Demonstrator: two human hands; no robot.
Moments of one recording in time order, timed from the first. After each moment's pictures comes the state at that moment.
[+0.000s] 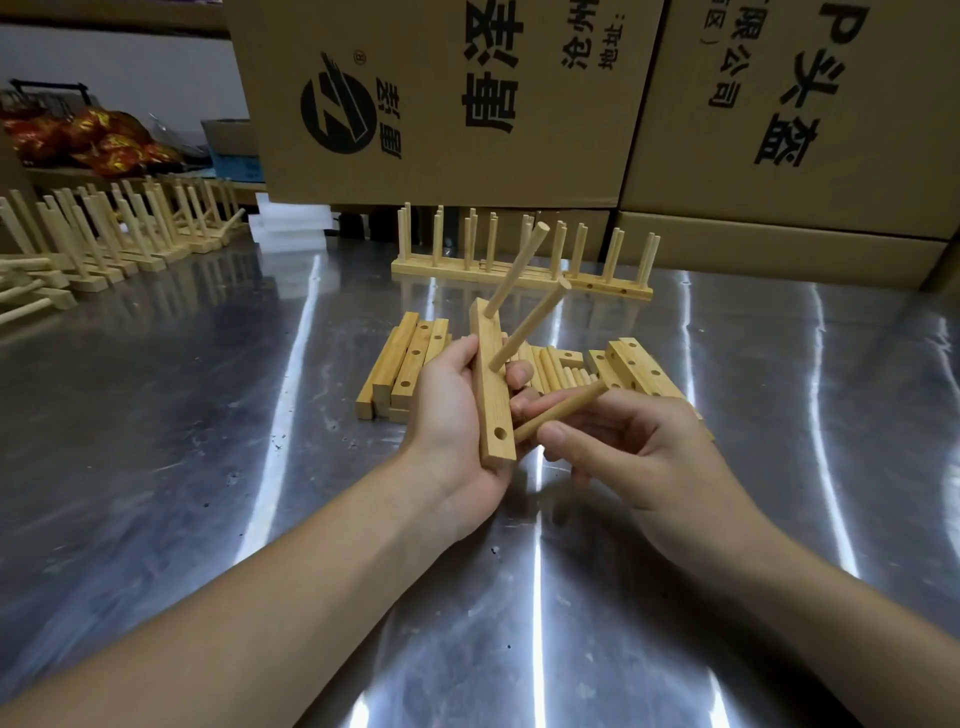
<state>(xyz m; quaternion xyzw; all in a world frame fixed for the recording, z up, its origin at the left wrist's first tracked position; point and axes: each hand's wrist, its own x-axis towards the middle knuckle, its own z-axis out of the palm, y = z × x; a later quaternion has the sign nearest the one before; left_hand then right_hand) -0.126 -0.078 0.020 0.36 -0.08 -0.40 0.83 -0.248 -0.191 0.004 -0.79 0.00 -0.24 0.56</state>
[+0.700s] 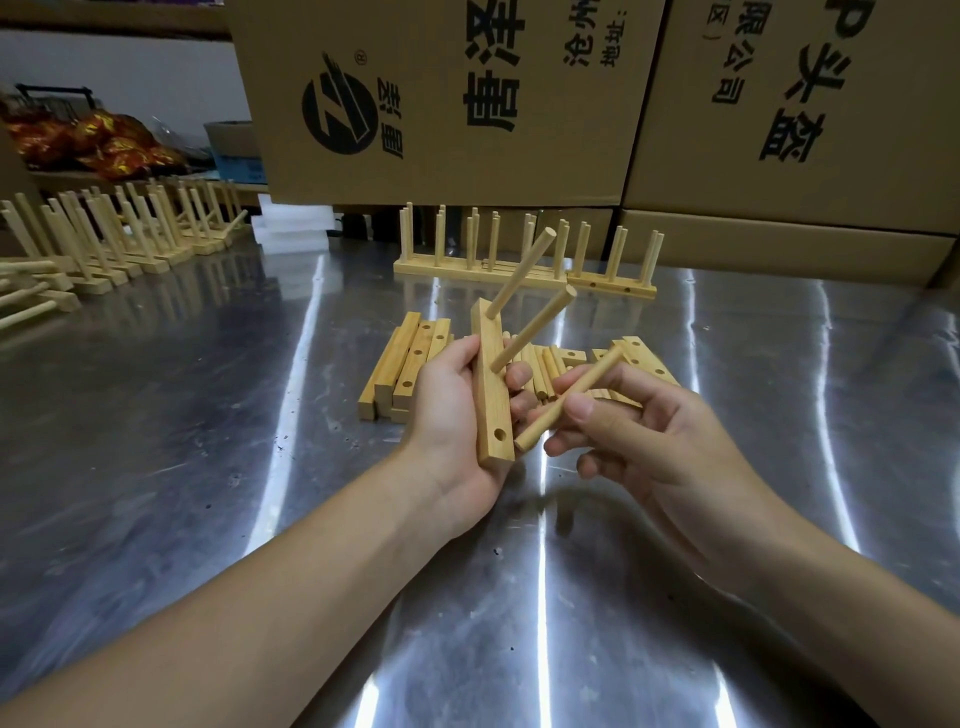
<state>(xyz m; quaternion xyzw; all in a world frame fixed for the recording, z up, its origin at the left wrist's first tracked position) -0.118 -0.081 0.014 0.39 -0.10 -0.40 0.82 -0.249 -0.191 0.011 -0.66 0.04 -0.20 0.72</state>
